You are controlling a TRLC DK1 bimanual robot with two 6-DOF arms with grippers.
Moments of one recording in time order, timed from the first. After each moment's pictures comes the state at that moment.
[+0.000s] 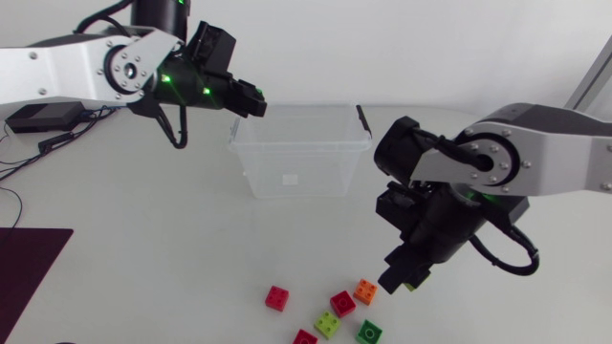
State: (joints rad) left arm -0.36 1.70 1.36 -0.20 0.19 0.20; right arm 0.61 1.46 0.99 -1.05 0.05 -0.05
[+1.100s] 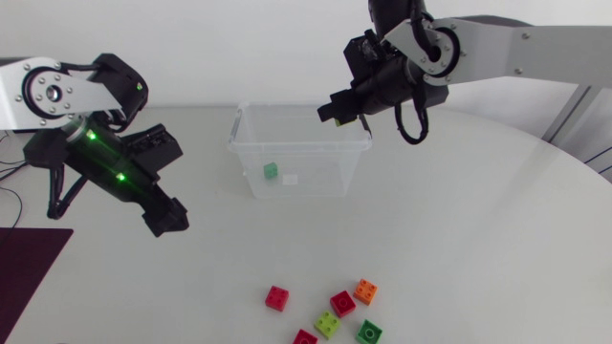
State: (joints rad) left arm -0.21 1.48 1.14 -0.99 0.07 0.54; right arm 0.46 1.79 1.50 -0.40 0.03 -0.08
